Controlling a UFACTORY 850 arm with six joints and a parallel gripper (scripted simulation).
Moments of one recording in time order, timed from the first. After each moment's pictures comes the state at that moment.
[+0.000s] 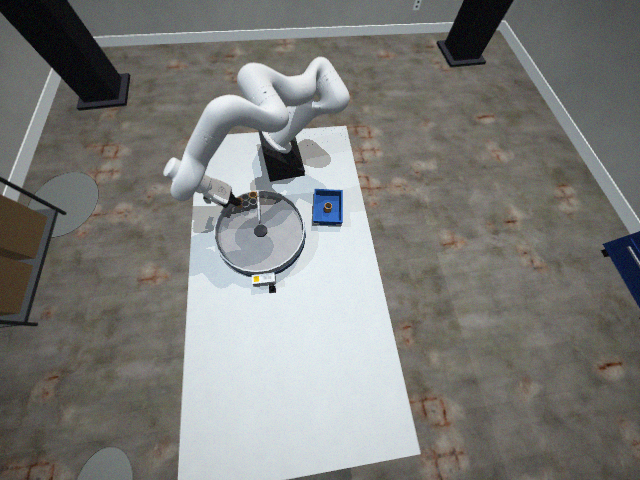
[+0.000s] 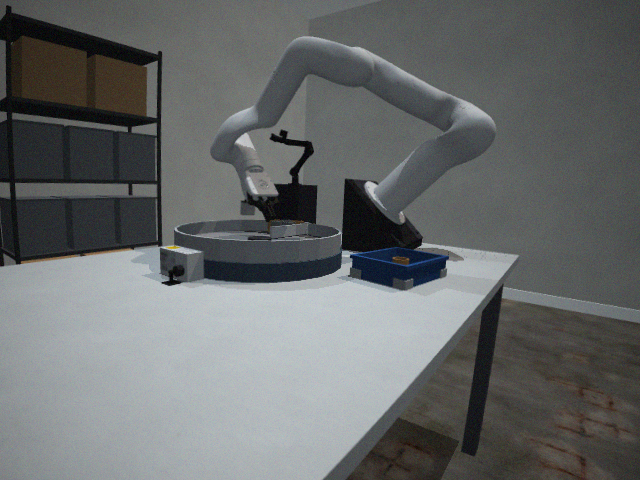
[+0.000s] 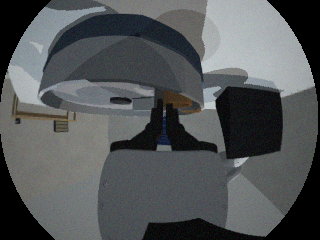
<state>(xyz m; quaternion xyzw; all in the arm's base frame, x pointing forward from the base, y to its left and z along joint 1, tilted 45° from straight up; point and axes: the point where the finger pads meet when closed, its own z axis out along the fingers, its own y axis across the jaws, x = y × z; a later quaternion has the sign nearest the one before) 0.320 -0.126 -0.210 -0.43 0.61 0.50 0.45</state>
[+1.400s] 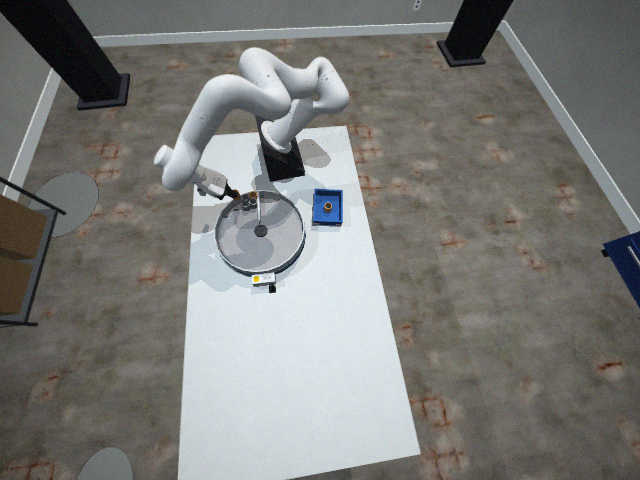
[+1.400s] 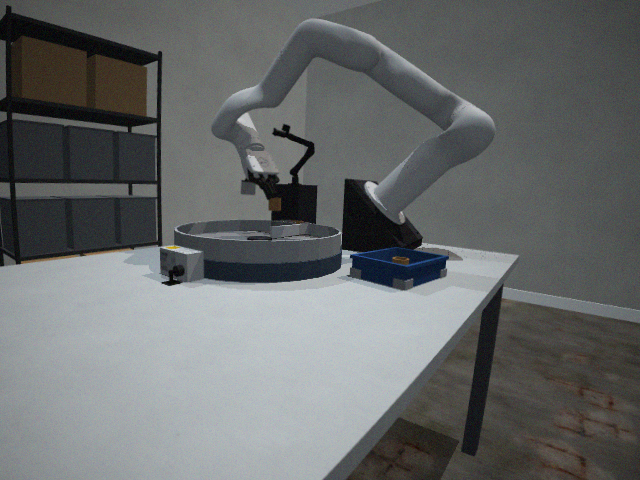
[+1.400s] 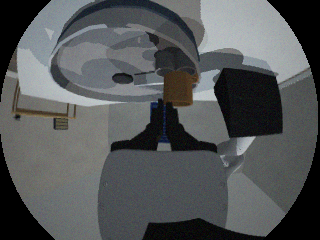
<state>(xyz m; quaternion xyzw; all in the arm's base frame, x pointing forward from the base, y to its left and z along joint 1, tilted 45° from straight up) 0.324 -0.174 -0.162 -0.43 0.61 0.50 0.45</state>
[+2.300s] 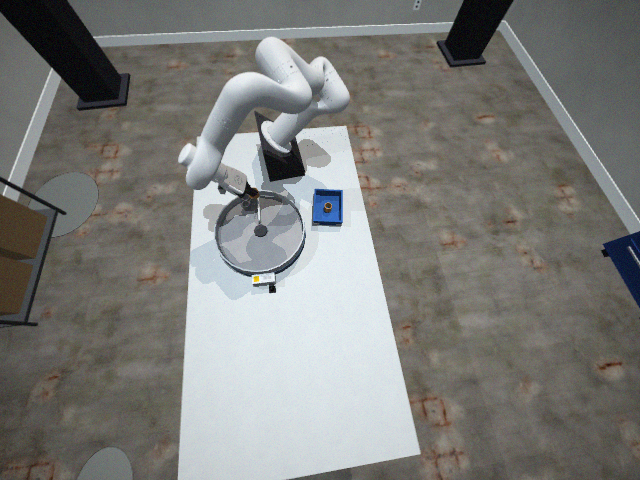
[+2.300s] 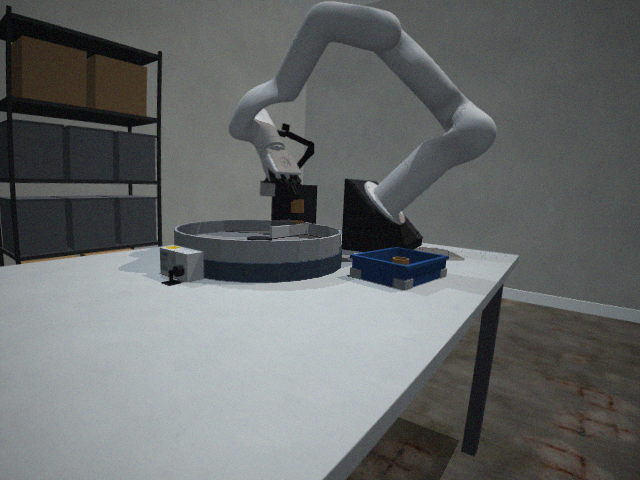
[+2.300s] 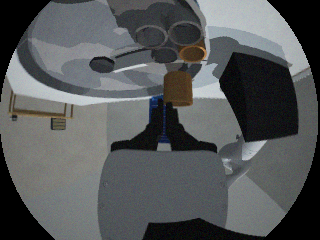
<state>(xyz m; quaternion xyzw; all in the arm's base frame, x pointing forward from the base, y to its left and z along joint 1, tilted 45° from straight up) 0.328 -0.111 -0.100 -0.43 0.60 0.50 0.45</state>
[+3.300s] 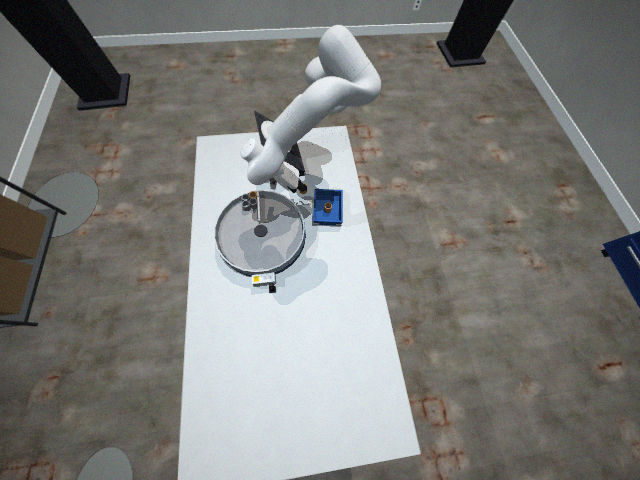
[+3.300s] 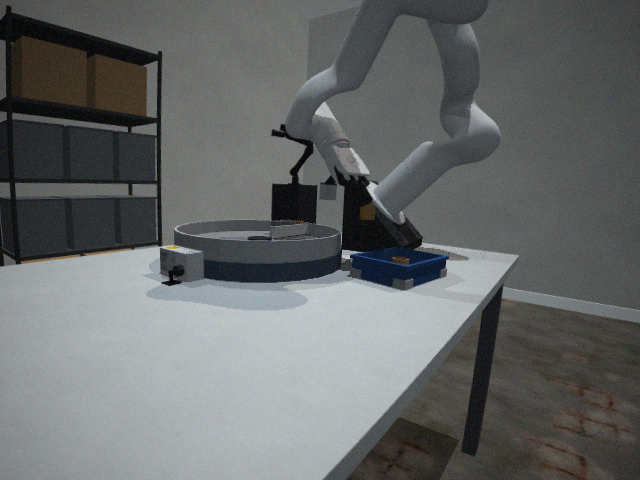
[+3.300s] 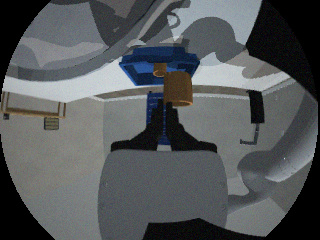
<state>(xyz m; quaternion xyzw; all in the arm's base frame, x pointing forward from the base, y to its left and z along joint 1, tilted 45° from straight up) 0.341 0.051 0.063 -0.43 0.60 0.50 0.45</state>
